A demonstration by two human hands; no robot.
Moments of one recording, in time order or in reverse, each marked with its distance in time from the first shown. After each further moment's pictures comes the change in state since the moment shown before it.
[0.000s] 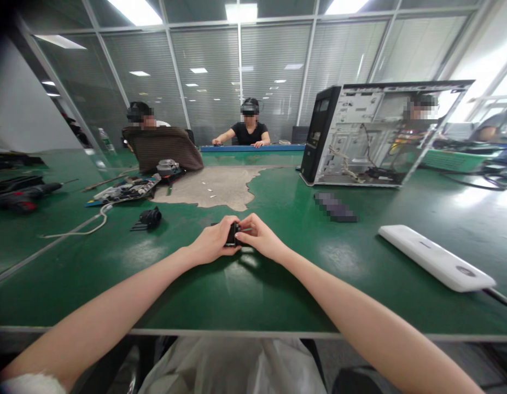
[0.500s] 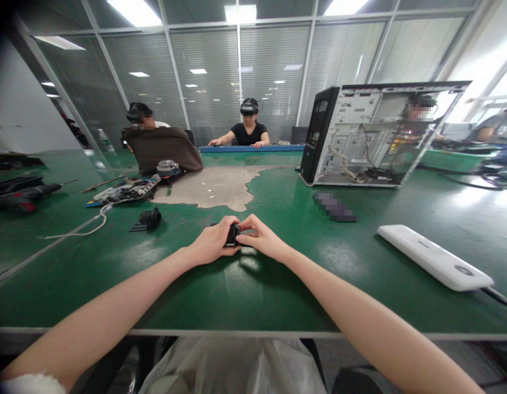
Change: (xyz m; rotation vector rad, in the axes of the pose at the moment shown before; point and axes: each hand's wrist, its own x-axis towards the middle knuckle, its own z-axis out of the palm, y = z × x) left_hand -0.001 -0.001 0.000 -0.024 -0.005 -0.013; right_hand -0.004 -0.001 -0.004 0.026 -0.073 0.013
